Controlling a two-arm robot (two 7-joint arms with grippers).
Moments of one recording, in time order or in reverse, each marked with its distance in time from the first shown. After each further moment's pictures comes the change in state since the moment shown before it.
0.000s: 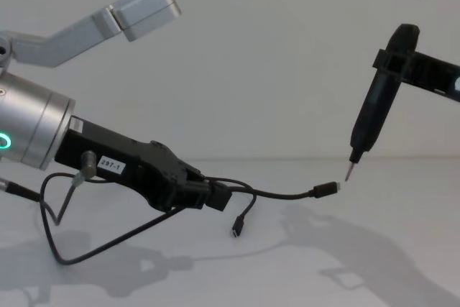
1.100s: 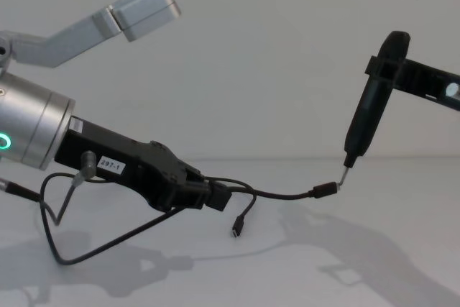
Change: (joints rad) left arm 0.000 0.000 0.000 0.000 0.000 0.000 0.000; right arm 0.030 0.007 -0.013 0.043 0.007 -0.004 0.020
